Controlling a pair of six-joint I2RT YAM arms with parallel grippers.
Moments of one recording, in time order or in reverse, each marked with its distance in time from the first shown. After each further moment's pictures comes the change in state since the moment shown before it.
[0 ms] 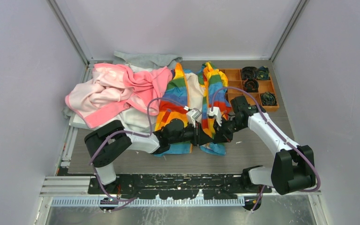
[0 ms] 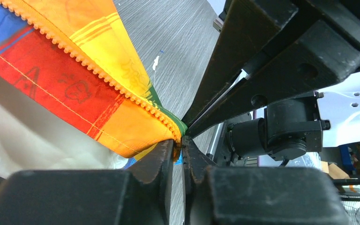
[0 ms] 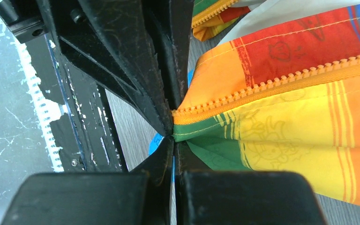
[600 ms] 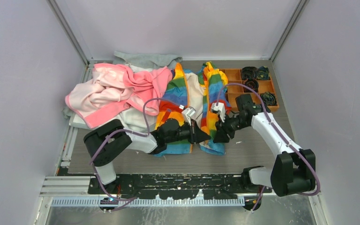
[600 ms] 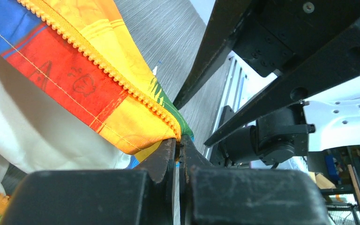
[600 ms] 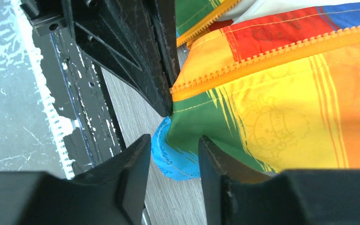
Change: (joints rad) left arm 0.038 0.004 -0.043 0.090 0.024 -0.038; right arm -0.054 -0.016 0.021 -0.005 -0.040 0.056
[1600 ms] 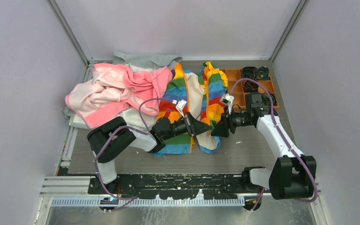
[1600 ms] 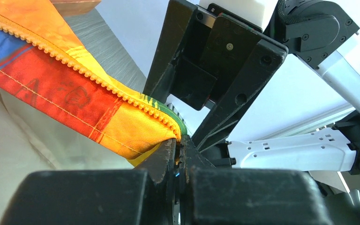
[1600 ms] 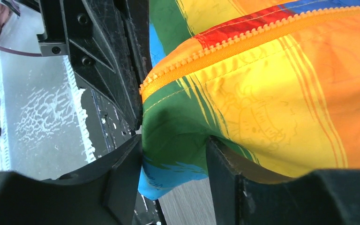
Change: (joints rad) left arm 0.050 0.048 -0.029 0.396 0.024 -0.279; right arm -0.132 -0.052 -0.030 0.140 -0.240 0.240
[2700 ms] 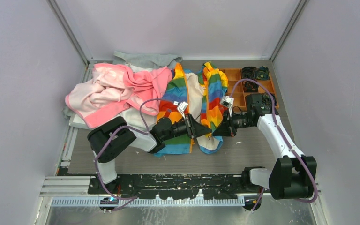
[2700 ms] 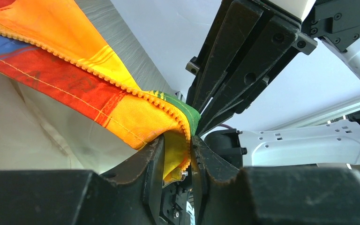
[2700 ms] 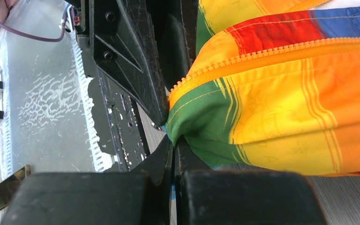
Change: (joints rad) left arm 0.002 0.009 -0.010 -0.034 0.029 0.021; right arm -0.006 0.001 0.023 -0.124 -0.045 -0.141
